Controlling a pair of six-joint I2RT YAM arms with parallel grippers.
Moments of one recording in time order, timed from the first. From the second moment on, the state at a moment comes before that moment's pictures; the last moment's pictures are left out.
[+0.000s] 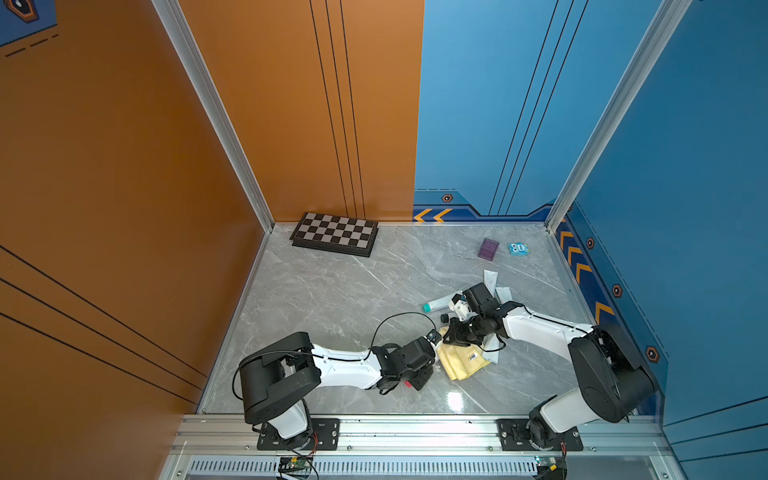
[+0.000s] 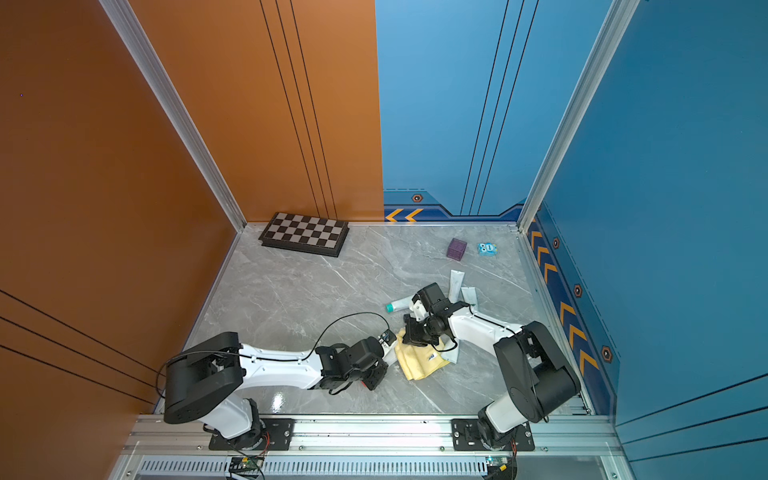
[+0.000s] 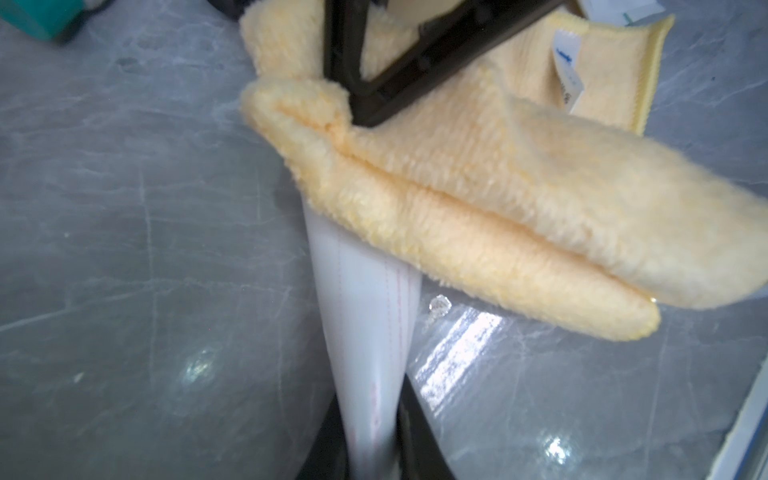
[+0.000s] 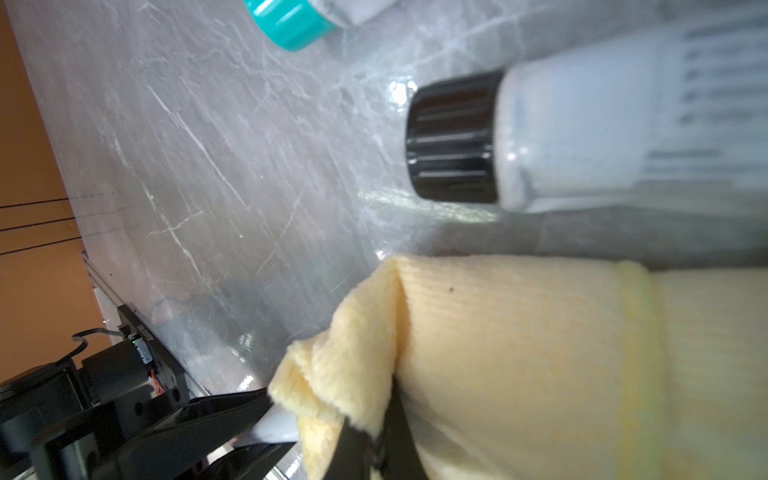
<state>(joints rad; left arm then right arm) -1.14 1.63 0.70 -0.02 -0.11 -0.34 0.50 1.53 0.77 -0.41 -0.51 0.53</state>
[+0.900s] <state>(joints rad) -1.14 1.63 0.70 -0.02 -0.11 -0.34 0.52 1.52 0.73 -0.44 -0.33 0.52</state>
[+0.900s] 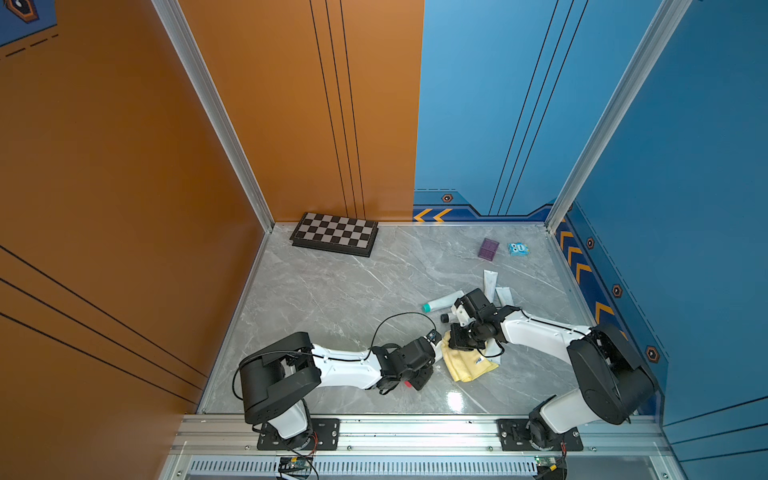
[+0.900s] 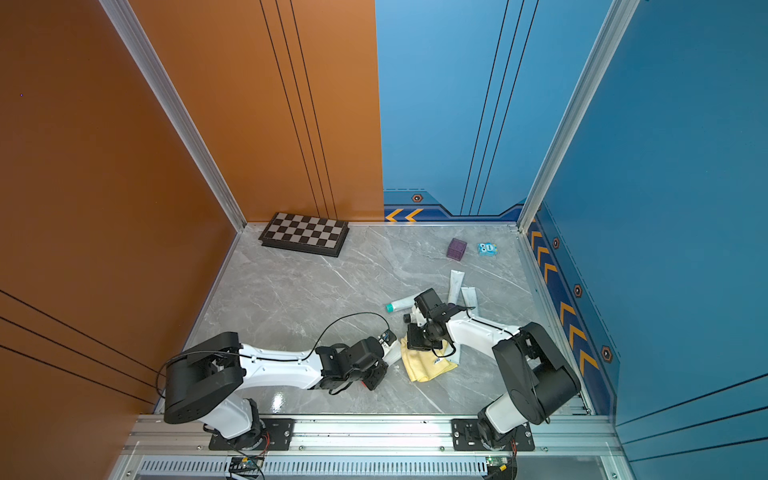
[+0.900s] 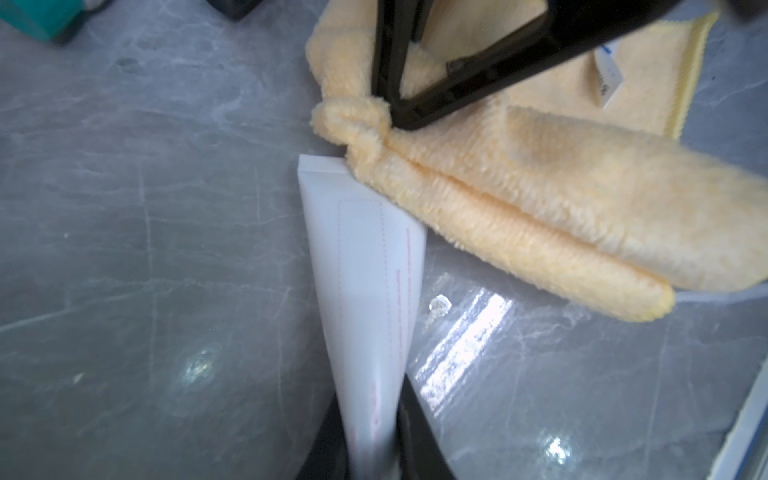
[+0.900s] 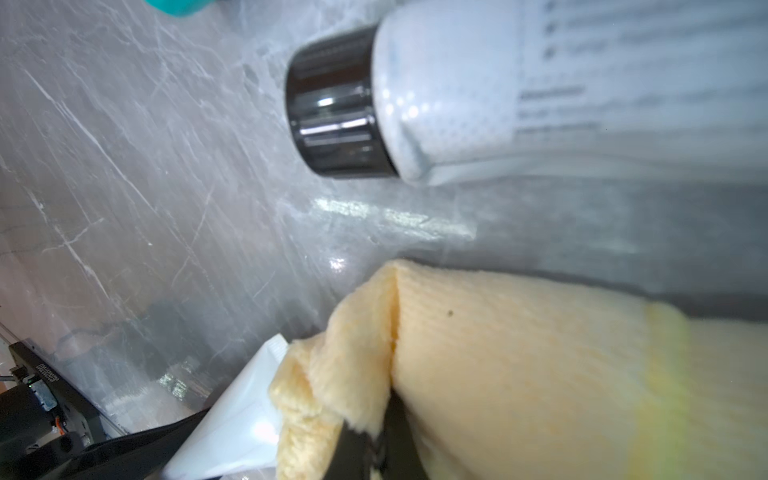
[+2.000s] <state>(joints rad) -1.14 1.62 0.69 -0.02 -0.11 -0.36 0.59 1.60 0.80 -0.38 -0.29 0.54</state>
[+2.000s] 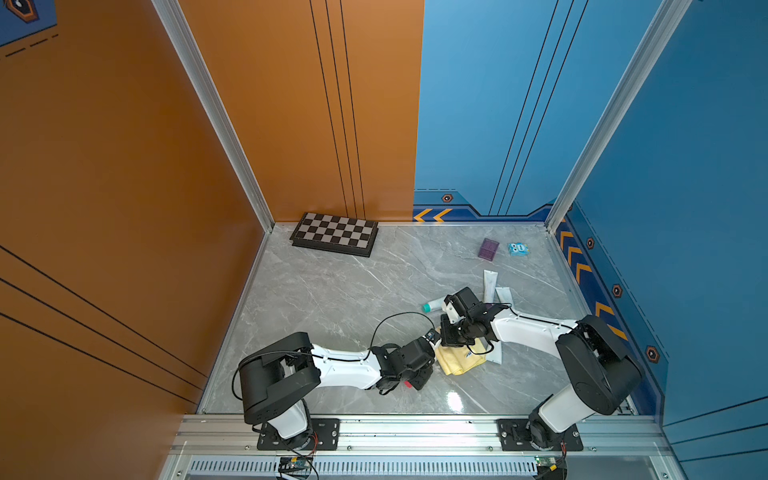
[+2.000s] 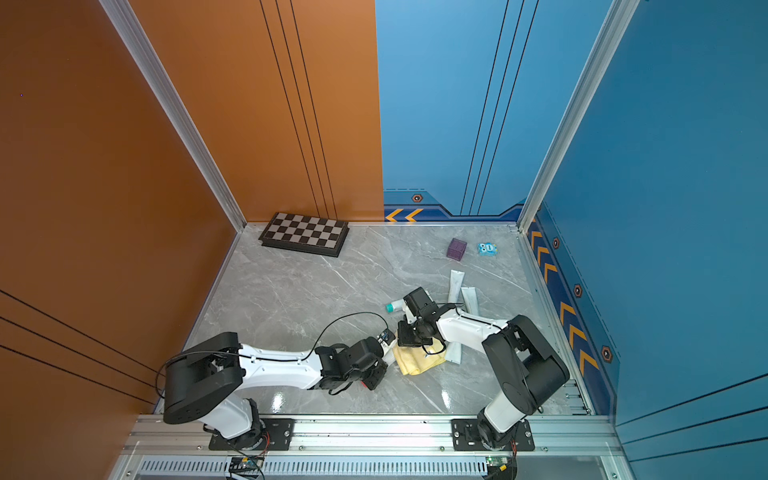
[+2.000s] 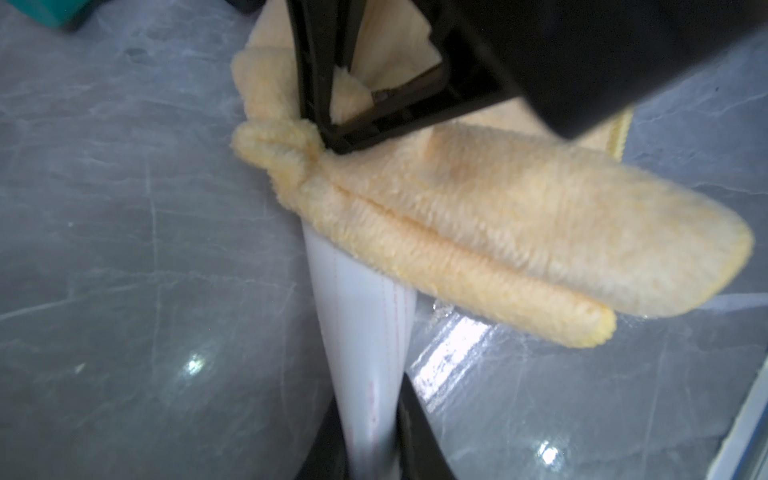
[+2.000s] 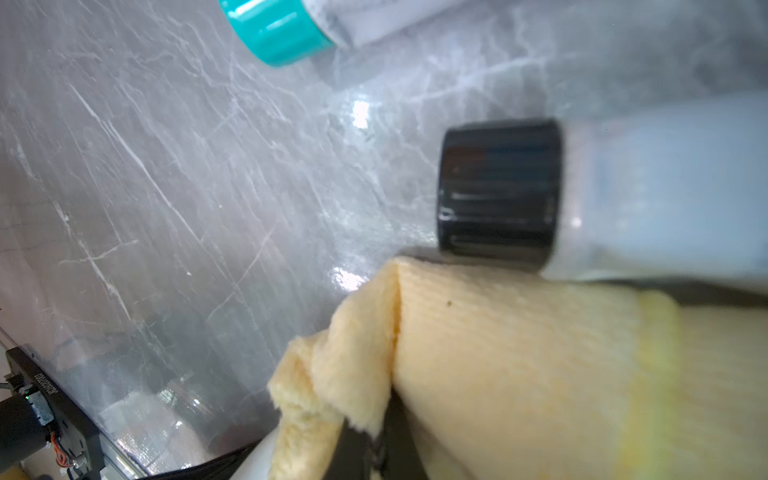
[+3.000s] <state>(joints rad) -0.83 1.66 0.83 -0.24 -0.06 -0.33 0.33 1.36 1.15 -0.71 -0.41 0.49</state>
